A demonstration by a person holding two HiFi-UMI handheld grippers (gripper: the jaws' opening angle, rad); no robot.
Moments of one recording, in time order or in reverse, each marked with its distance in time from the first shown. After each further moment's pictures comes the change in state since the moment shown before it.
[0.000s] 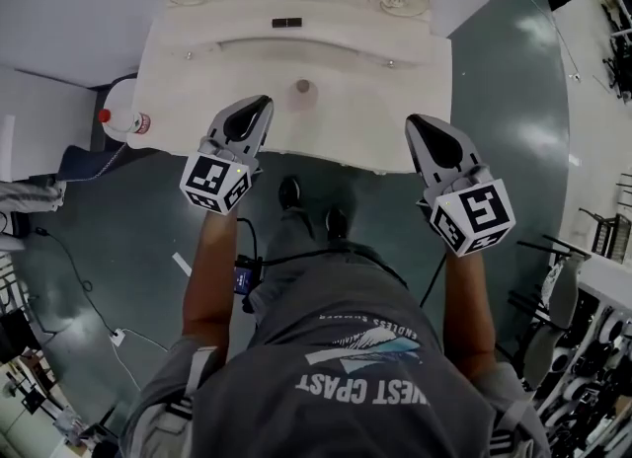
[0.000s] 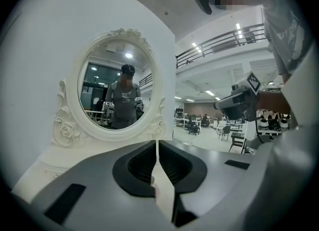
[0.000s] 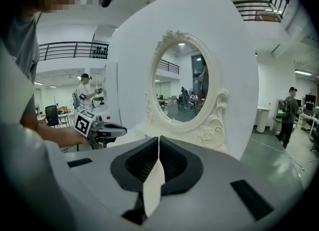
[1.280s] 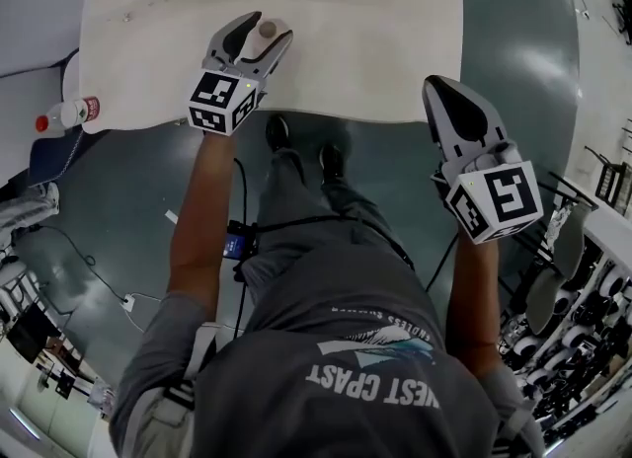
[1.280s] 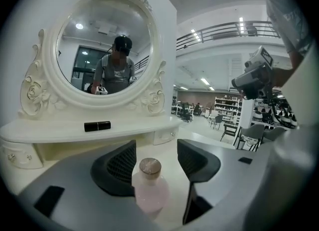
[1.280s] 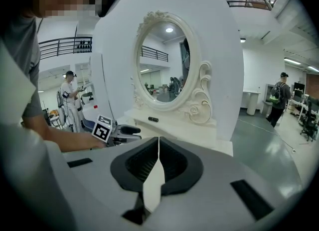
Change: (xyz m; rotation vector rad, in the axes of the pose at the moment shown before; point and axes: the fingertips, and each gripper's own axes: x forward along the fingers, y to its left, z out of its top) left arm 0.119 -0.011 -0.108 -0.001 0.166 -0.099; right arm -0.009 -0.042 -0.073 0.106 0.123 -0.070
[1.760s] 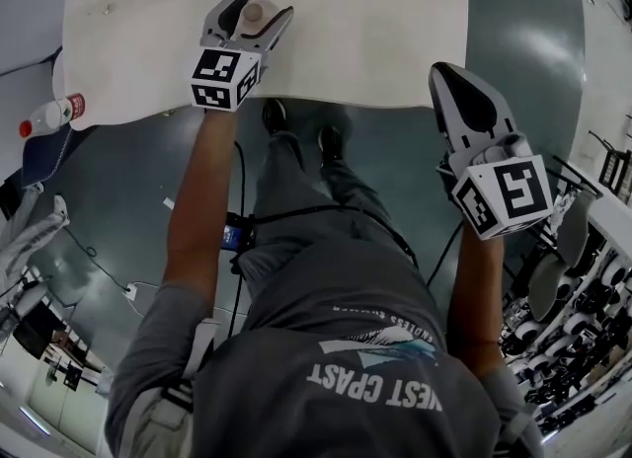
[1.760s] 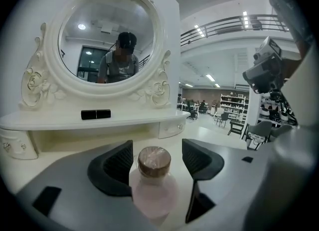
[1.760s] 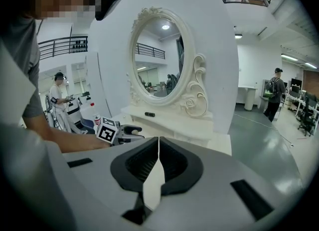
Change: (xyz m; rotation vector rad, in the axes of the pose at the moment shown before) left arm 0.033 0.007 -0.024 -0.006 0.027 0.060; right arm 0.000 -0.016 -0.020 0.036 0.028 -0.020
